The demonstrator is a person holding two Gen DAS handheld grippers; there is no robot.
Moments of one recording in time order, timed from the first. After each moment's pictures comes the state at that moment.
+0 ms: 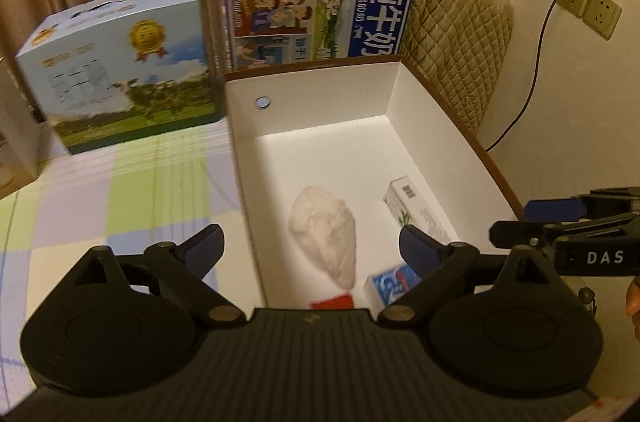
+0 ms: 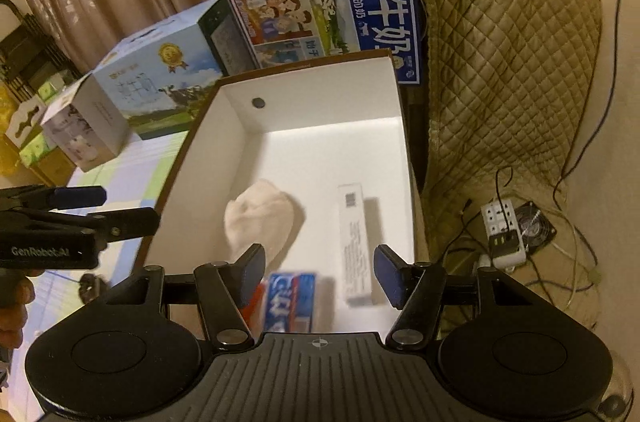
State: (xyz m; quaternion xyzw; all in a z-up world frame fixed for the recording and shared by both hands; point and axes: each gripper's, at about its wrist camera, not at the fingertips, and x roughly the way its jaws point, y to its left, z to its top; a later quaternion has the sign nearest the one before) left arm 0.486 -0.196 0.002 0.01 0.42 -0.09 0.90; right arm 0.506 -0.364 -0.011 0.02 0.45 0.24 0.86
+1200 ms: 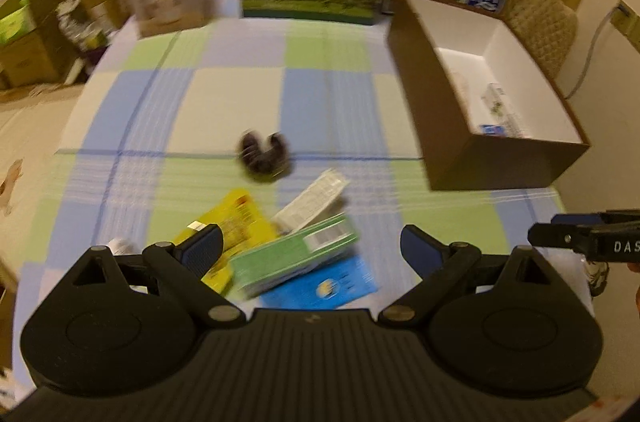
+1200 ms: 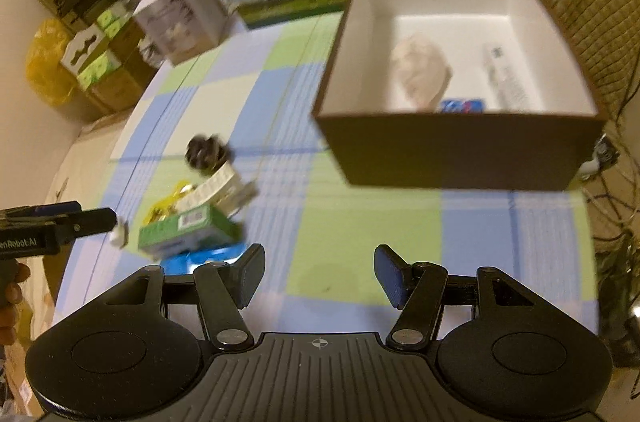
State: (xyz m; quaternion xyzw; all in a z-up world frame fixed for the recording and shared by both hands) left arm 0.267 -0.022 -0.001 -0.07 0.47 0.03 0.88; right arm 0.331 -0.268 -0.038 0.01 0.51 0.30 0.80
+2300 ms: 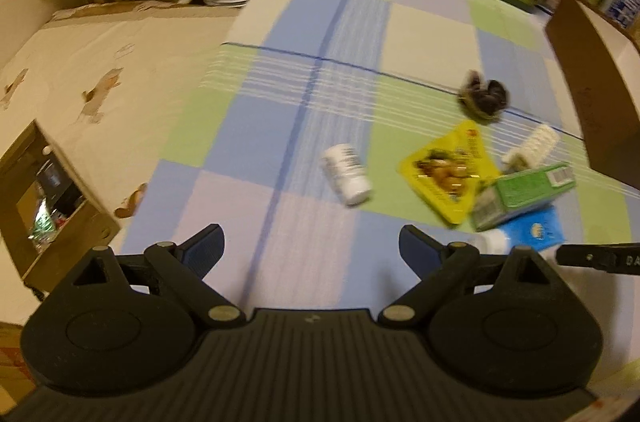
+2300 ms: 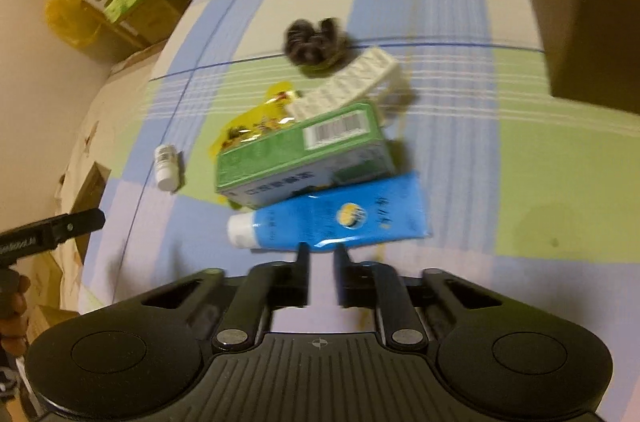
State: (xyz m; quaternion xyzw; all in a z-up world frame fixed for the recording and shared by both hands) left arm 0.189 0.144 -0.059 -0.11 0.50 0.16 0.84; right arm 0.284 -0.116 -0.121 0.00 0.58 0.35 0.73
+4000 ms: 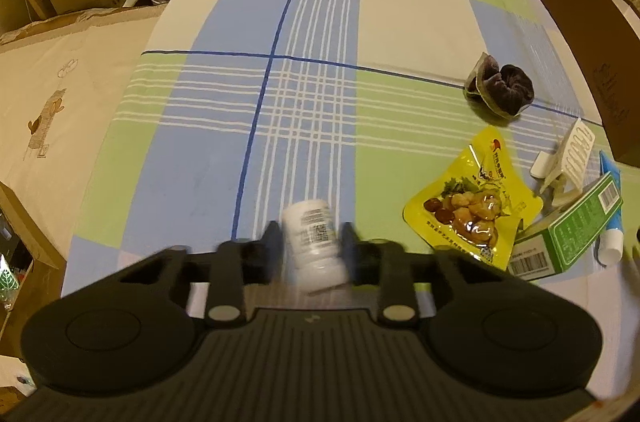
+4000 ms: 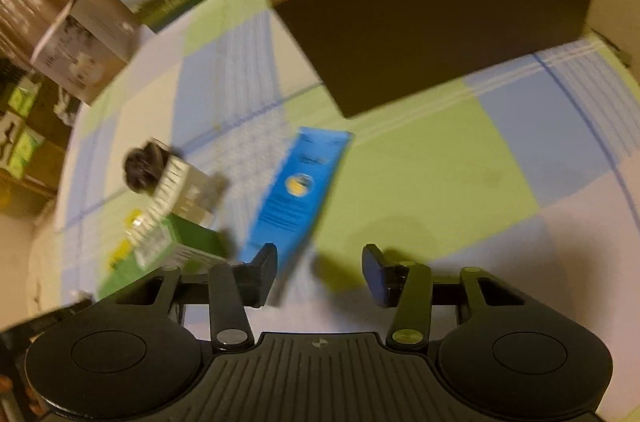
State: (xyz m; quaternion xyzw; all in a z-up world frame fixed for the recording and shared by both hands) left arm 0.276 0.156 -0.124 -0.08 0.53 0.09 0.84; right arm 0.324 -0.210 -0.121 0.14 0.55 0.14 0.81
